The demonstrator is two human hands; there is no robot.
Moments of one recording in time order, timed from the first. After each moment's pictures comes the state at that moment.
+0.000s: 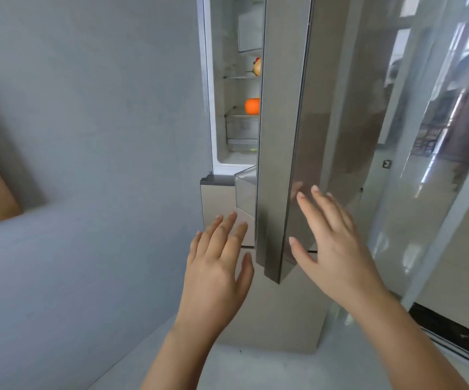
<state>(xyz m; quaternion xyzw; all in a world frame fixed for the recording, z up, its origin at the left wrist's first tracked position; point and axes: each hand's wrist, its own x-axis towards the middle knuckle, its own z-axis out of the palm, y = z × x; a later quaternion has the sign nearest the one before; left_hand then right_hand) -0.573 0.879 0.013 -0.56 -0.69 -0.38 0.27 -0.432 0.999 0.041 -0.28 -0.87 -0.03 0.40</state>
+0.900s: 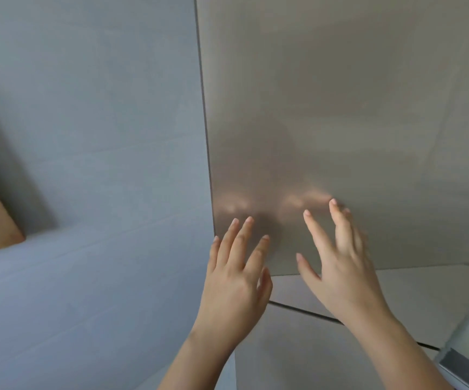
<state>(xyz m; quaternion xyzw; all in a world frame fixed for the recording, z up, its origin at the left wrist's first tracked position) -0.725 1.048 0.003 -0.51 -0.74 -0.31 0.32 -0.622 1.186 0.014 -0.23 -0.89 0.00 0.40</state>
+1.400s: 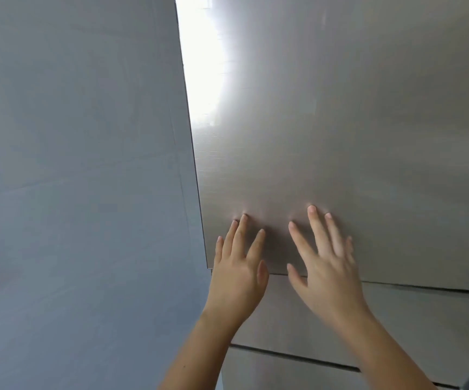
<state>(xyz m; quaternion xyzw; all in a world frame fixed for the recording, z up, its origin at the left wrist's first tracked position) -0.834 1.174 -0.005 -0.55 -0.74 -0.28 0.26 -0.706 1.266 0.009 -0.30 -0.89 -0.07 0.33</state>
